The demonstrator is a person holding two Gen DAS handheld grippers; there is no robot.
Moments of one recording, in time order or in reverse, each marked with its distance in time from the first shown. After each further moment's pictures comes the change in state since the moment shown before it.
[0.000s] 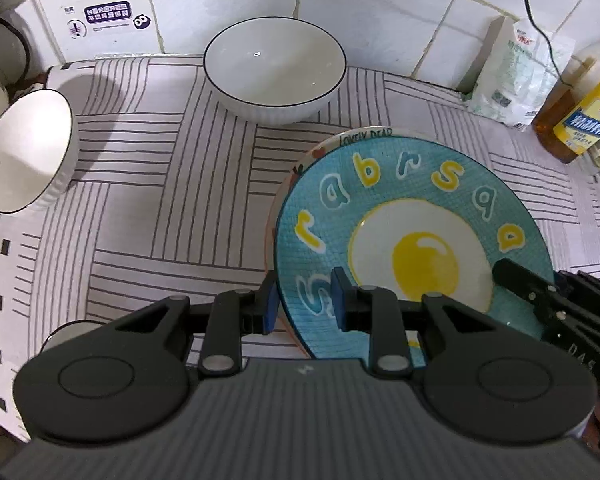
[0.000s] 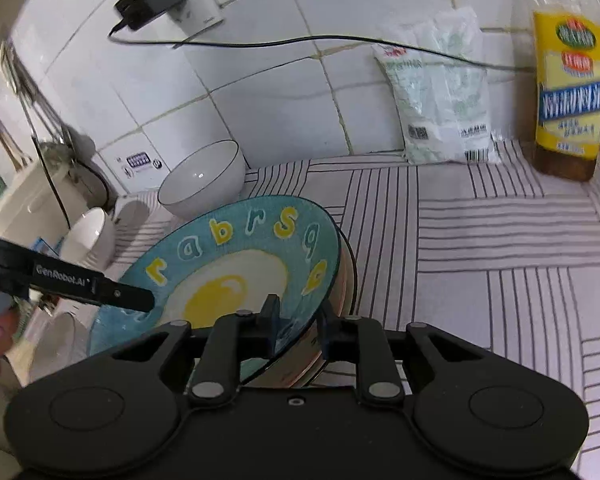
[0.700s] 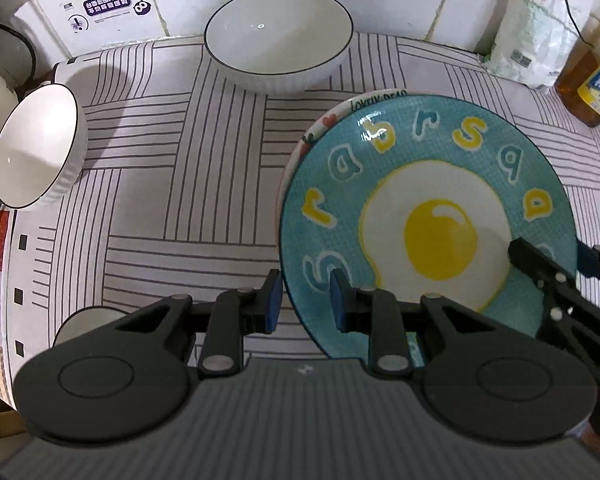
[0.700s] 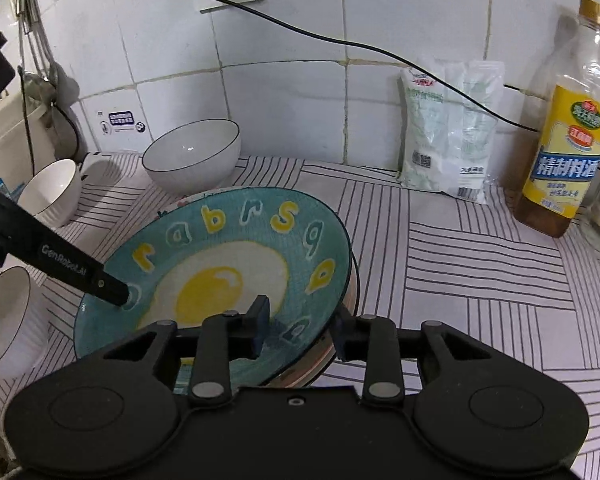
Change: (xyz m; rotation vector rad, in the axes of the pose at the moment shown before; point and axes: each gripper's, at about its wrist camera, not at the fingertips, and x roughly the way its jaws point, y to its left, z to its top) left arm 0.007 -0.009 -0.005 0.051 0.076 0.086; right arm 0.006 0.043 -0.008 -0.152 0.006 -0.199
